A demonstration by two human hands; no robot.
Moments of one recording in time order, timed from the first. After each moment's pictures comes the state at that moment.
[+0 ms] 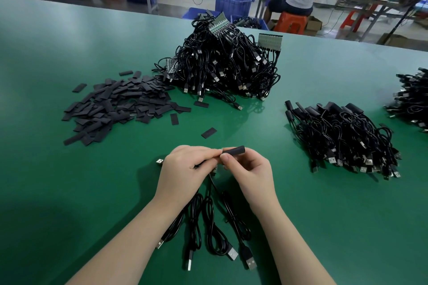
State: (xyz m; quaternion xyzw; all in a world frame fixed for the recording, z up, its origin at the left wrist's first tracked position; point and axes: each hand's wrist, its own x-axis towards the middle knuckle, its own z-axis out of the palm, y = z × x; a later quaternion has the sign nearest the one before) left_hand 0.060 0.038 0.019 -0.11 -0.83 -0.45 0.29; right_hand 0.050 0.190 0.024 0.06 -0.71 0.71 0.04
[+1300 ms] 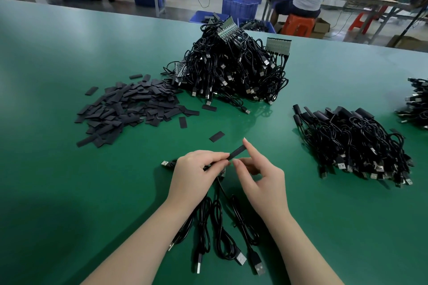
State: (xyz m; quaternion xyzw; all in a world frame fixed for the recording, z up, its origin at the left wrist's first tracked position) left_hand 0.053 0.040 0.011 -0.07 -0.83 -0.51 0.23; right_hand 0.046 0.199 0.001 0.13 -0.82 0.53 0.18
